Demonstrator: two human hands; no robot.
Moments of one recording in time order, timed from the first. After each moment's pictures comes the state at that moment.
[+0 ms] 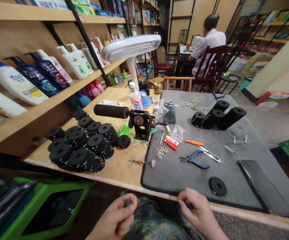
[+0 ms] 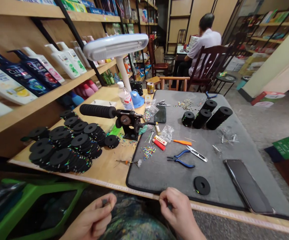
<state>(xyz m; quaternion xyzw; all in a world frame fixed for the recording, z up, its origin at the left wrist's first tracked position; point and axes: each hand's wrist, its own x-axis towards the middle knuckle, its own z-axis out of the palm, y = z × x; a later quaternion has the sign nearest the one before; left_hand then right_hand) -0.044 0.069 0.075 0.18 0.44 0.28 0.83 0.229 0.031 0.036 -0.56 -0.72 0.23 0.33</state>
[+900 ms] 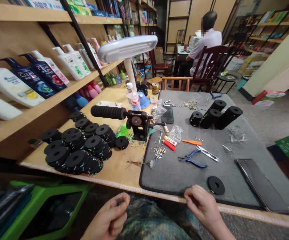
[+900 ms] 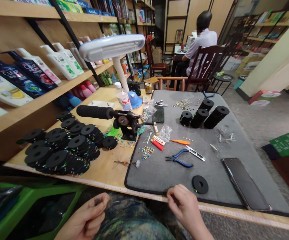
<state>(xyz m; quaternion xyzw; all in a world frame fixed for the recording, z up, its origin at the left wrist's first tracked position) -0.057 0.072 0.075 0.13 0.48 0.30 0.81 0.257 0.027 0.021 -0.58 -0.73 0.17 0.31</state>
